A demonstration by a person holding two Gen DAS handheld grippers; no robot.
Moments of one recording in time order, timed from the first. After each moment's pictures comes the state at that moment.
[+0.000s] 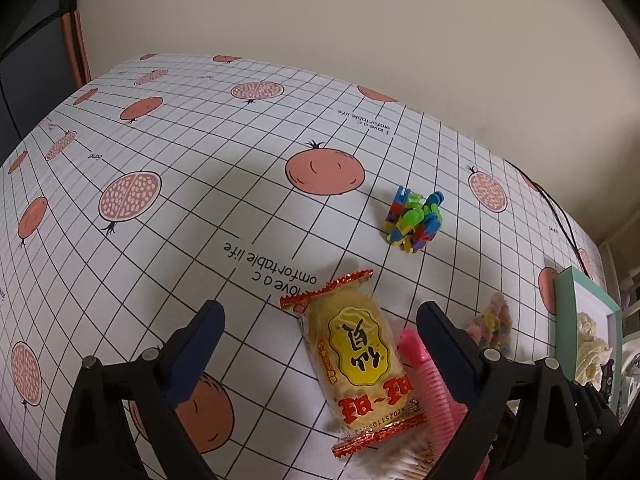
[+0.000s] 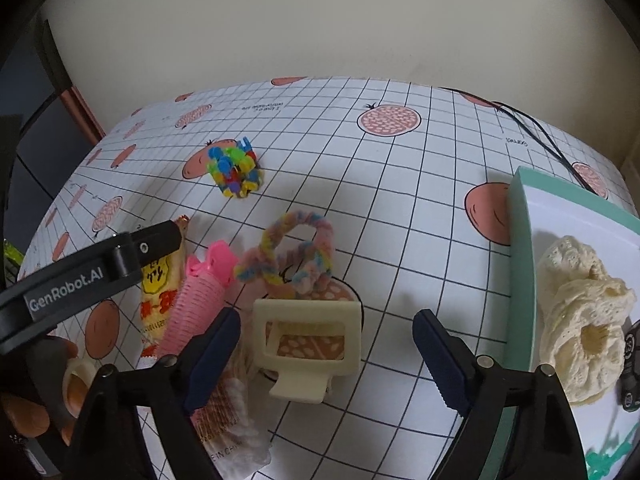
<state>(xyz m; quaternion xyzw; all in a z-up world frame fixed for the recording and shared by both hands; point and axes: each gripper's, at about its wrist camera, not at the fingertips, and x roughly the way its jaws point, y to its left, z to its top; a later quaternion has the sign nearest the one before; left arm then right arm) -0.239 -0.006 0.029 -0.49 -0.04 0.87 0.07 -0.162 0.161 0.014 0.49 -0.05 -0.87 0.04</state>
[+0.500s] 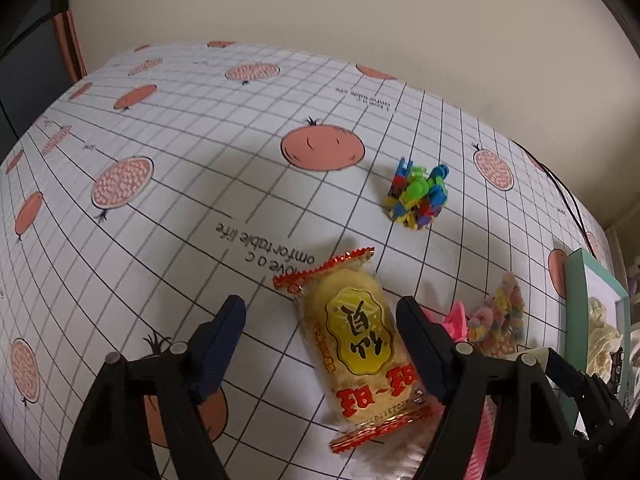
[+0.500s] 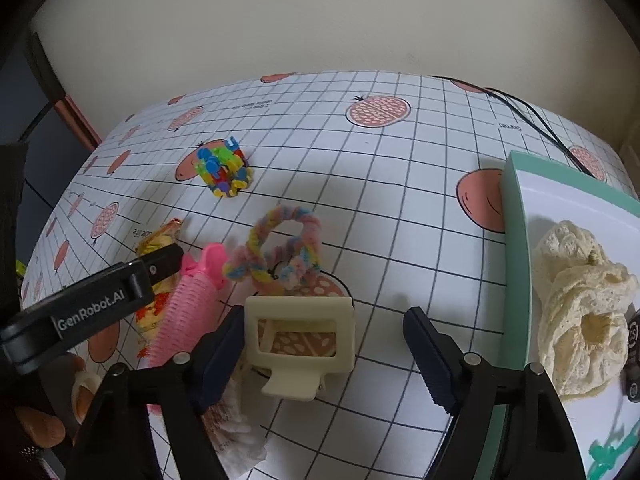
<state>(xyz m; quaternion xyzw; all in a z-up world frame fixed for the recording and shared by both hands) -0.239 -0.004 0.019 -0.51 -0.03 0.85 0.07 -0.164 0.171 0.013 0.50 -0.07 -0.86 0.03</state>
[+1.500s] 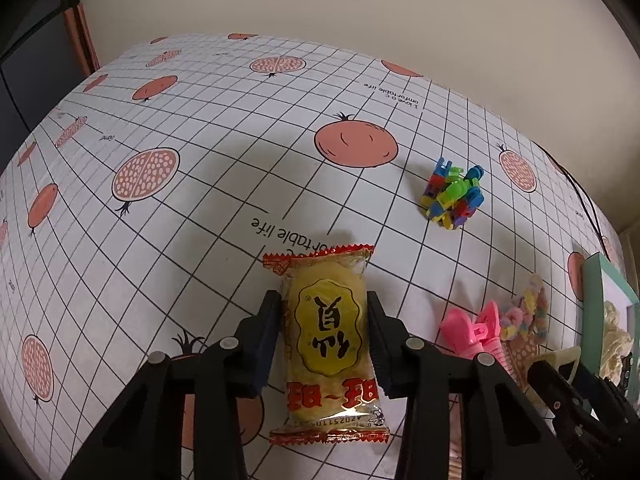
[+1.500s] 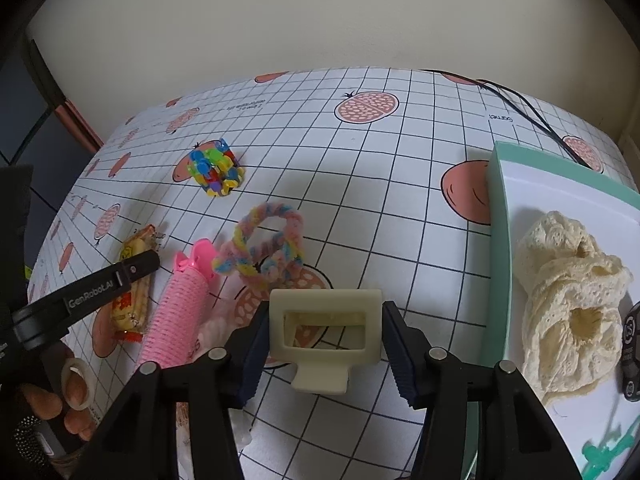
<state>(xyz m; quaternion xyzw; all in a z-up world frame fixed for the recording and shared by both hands) -0.239 -0.022 0.016 -0.52 -0.02 0.85 0.04 -0.159 0.184 0.014 0.51 -0.09 -0.86 0.04</state>
